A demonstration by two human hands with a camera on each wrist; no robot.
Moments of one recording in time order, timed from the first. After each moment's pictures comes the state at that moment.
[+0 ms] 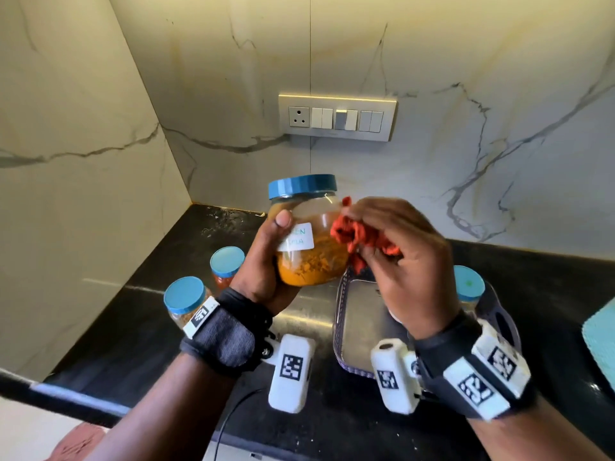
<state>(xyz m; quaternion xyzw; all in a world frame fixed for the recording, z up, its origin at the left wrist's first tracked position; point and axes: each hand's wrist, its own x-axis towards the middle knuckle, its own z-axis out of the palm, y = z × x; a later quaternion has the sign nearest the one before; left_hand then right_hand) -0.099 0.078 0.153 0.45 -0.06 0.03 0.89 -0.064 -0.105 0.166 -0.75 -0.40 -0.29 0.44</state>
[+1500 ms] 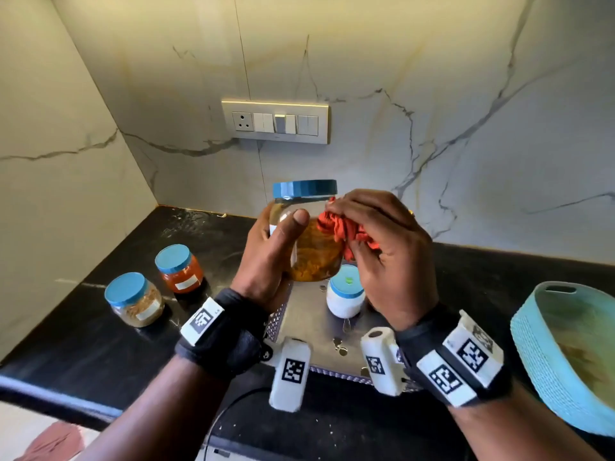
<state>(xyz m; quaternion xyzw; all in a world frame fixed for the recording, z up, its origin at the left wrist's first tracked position) -0.075 -0.065 0.166 0.54 -0.01 0.11 0.84 -0.041 -0.231 0.181 -0.75 -0.41 -0.31 0.40</state>
